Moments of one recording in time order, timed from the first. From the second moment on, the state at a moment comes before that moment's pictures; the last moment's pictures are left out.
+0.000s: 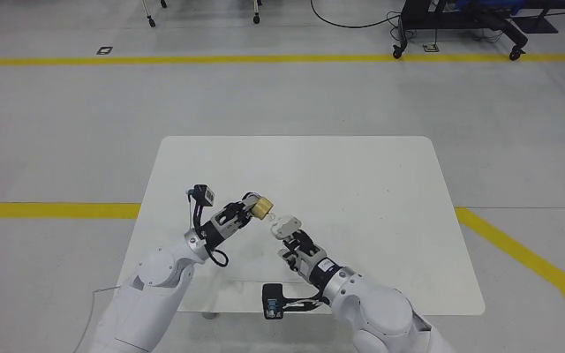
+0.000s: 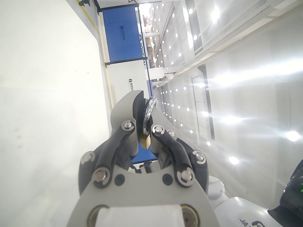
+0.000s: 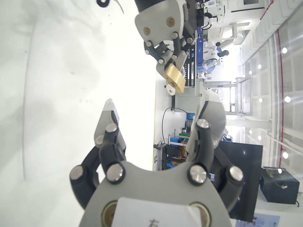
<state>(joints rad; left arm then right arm) 1.12 -1.22 -1.16 -1.42 -0.45 -0.28 -0.61 -1.35 -1.16 0.99 -2.16 -2.57 -0.58 0.16</state>
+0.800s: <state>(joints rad) 1.10 -1.23 -1.15 -1.40 -0.43 -0.23 -0.65 -1.23 -1.20 0.95 -2.02 -2.47 -0.59 0.25</state>
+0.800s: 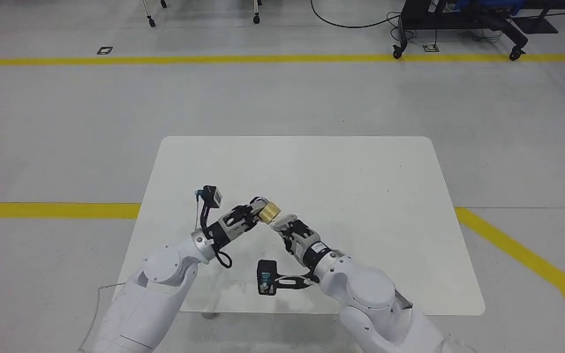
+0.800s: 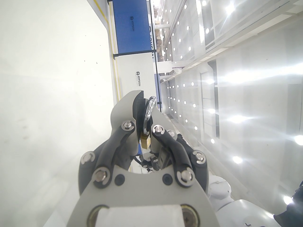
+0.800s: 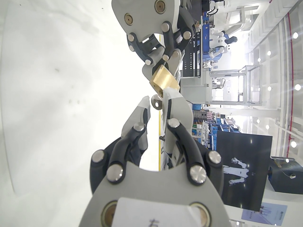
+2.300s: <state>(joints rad) 1.14 -1.24 -1.18 -1.44 -0.40 -0.40 -0.65 -1.25 -1.19 1.21 -1.71 -1.70 -0.64 -0.29</state>
